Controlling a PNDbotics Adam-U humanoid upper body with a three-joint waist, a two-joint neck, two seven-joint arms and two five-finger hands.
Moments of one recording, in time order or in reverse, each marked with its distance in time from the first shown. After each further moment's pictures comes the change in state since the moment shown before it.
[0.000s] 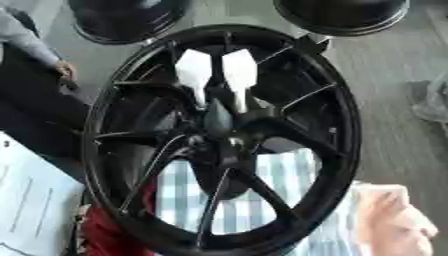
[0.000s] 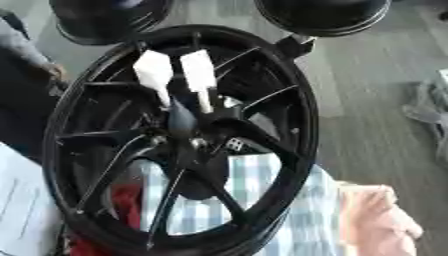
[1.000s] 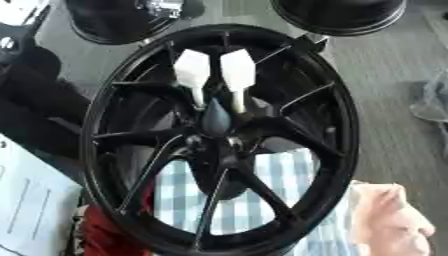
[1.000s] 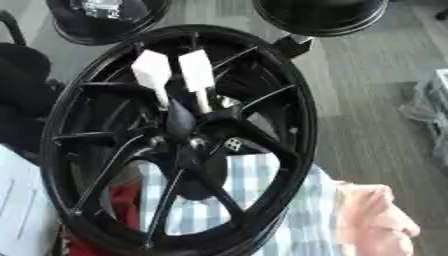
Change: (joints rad) left arm -0.081 -0.135 -0.103 0.149 -0.149 -0.044 0.044; right arm -0.004 0.000 0.002 0.000 0.000 0.009 0.000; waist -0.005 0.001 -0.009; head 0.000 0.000
